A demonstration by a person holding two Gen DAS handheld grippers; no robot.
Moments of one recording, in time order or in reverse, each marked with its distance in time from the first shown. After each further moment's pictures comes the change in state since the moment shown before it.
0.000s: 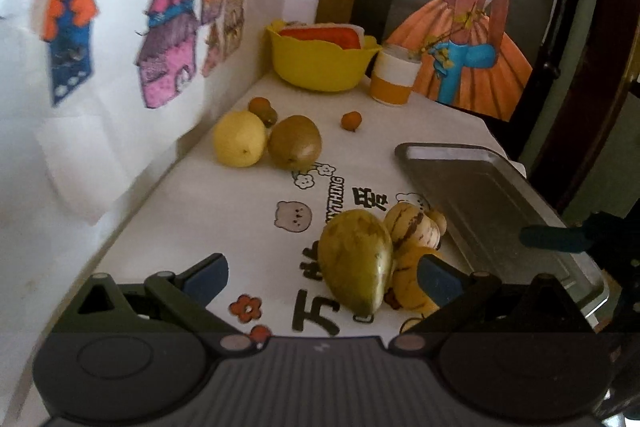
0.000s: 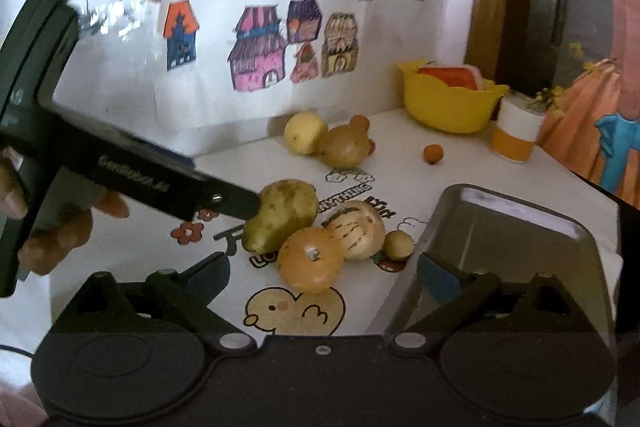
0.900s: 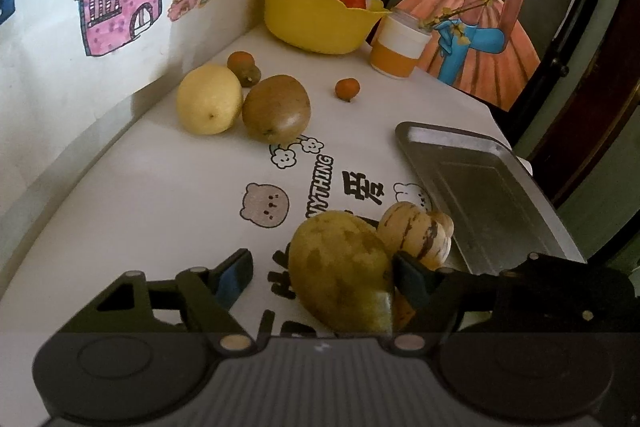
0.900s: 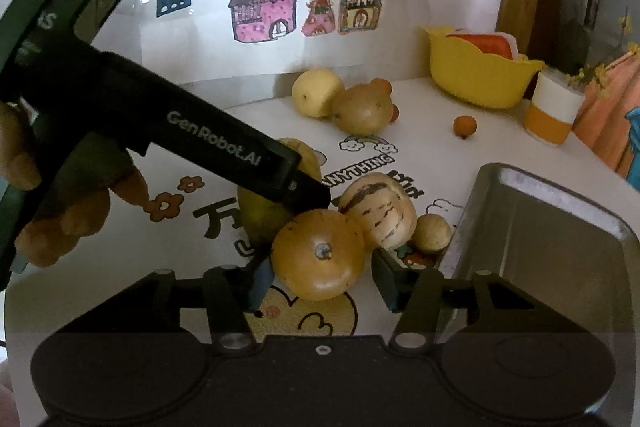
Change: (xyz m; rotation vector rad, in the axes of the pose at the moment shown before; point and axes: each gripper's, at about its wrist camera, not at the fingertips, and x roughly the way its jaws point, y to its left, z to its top) left arm 0.056 0.001 0.010 -0.092 0.106 -0.058; right arm 0.055 -0.003 -0.004 -0.007 0.073 0.046
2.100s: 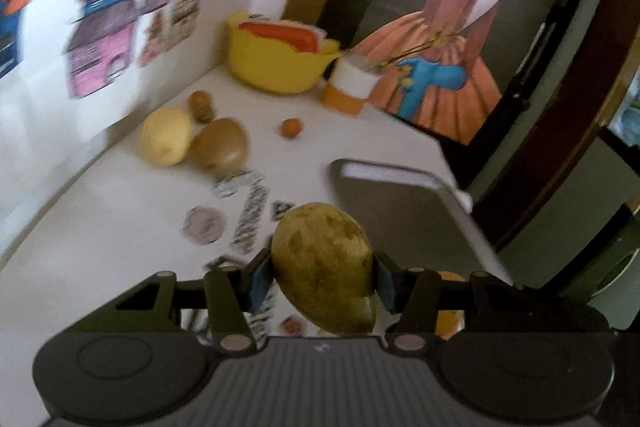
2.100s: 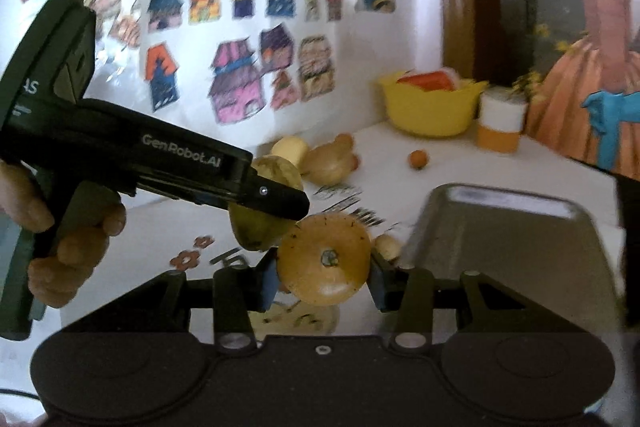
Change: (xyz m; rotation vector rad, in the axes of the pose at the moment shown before) left arm -0.046 -0.042 0.006 -0.032 -0.103 -0.107; right arm -0.086 -0.029 -0.011 0.163 -0.189 -0.048
